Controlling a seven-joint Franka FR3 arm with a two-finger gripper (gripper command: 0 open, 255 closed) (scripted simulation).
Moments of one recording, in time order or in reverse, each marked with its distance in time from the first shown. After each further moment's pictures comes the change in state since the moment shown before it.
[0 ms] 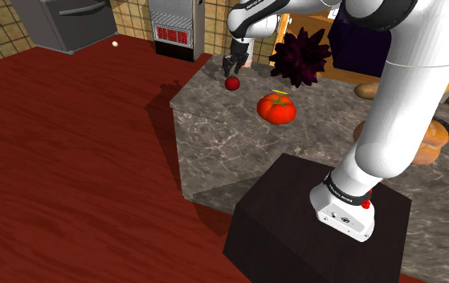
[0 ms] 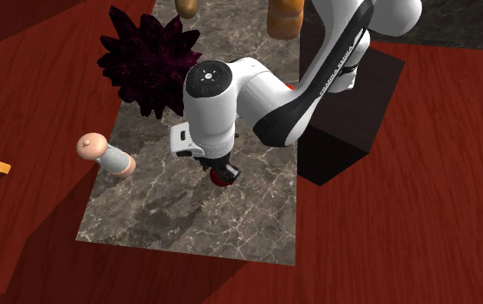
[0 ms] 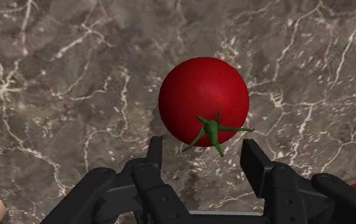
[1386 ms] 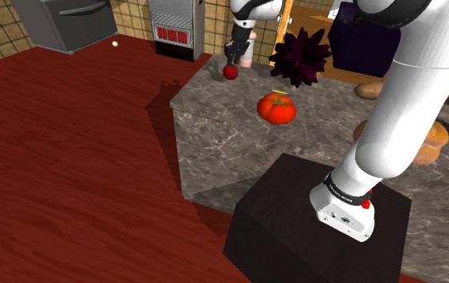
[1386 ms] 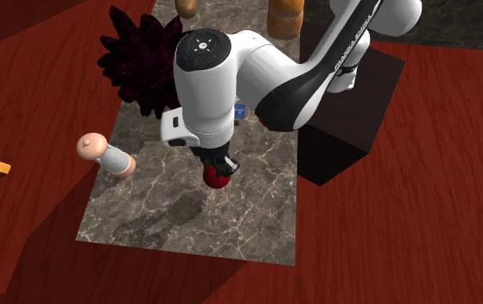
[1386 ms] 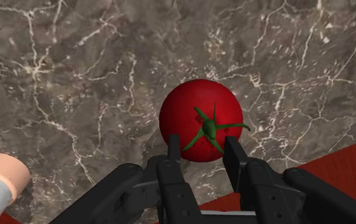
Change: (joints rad) arm 0.007 -0.060 -0.010 0.068 -0.030 -0.125 0.027
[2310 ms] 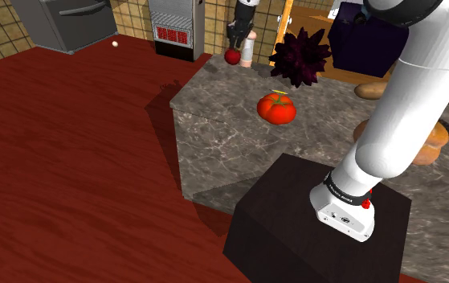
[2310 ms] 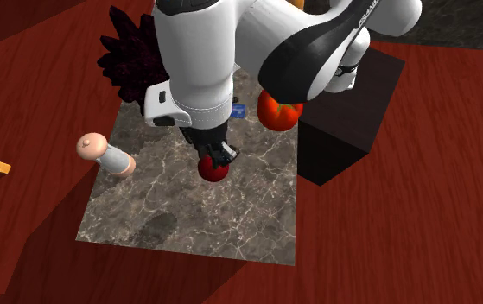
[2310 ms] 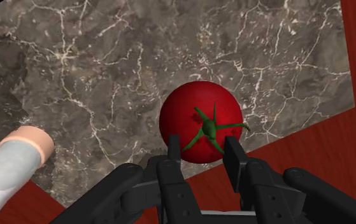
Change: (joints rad) arm 0.001 -0.049 -0.007 0.124 -0.024 -0.171 0.022
